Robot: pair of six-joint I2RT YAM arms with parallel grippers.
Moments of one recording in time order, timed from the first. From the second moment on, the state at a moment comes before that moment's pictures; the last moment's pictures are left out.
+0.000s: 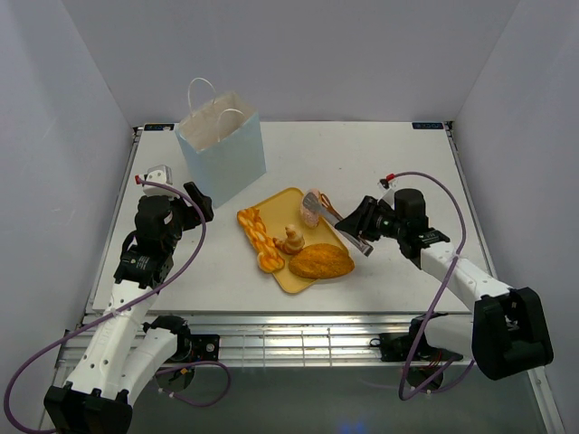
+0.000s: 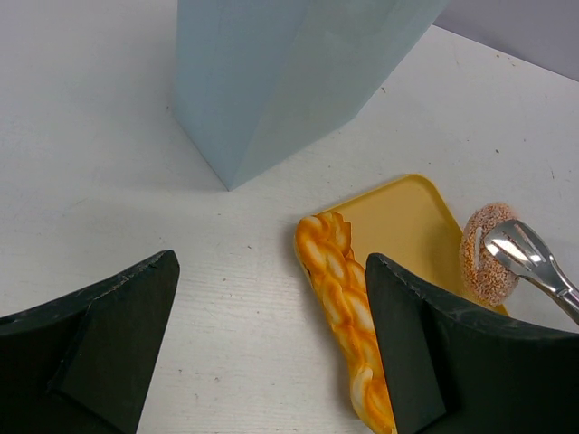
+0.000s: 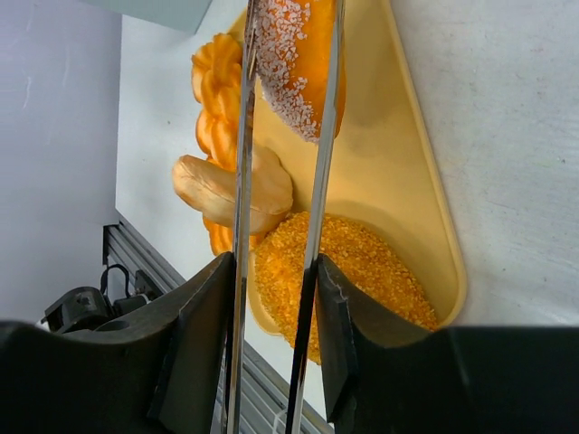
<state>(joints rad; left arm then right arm) -0.22 0.77 0.75 -0.30 -0.17 -0.37 0.30 1.18 0.58 0.06 -0.54 0.70</state>
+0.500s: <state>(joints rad) -0.22 0.77 0.75 -0.30 -0.17 -0.37 0.30 1.17 0.90 -0.06 -0.55 0.66</state>
